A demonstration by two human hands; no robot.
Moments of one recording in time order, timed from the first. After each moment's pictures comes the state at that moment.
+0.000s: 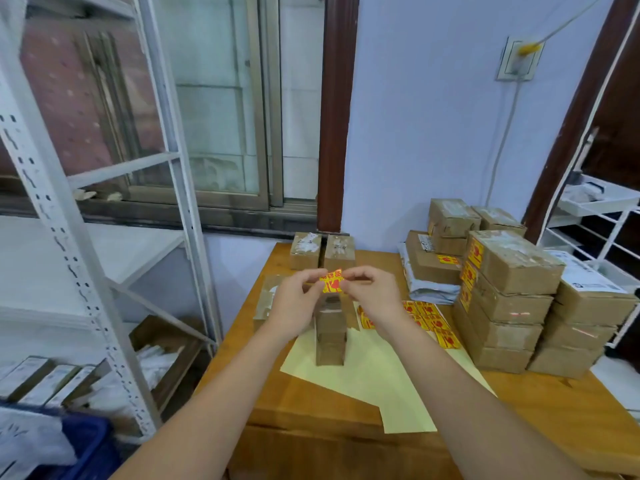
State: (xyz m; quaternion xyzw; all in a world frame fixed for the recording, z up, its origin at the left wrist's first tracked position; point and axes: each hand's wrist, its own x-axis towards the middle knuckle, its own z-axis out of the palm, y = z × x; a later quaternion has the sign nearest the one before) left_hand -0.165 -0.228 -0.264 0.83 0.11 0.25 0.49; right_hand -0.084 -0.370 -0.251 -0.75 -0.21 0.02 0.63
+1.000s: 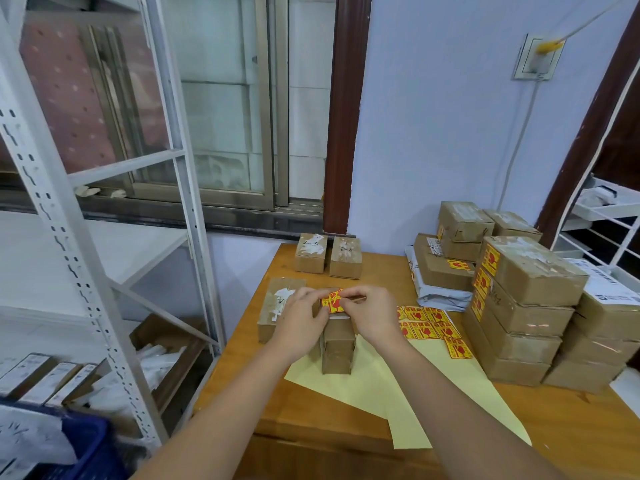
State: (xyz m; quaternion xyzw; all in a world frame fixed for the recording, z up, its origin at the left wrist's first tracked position) left_hand -0.155 -0.213 -0.302 0.90 0.10 0.20 0.38; right_hand -0.072 -0.351 -0.282 -0.84 -0.22 -0.02 0.49
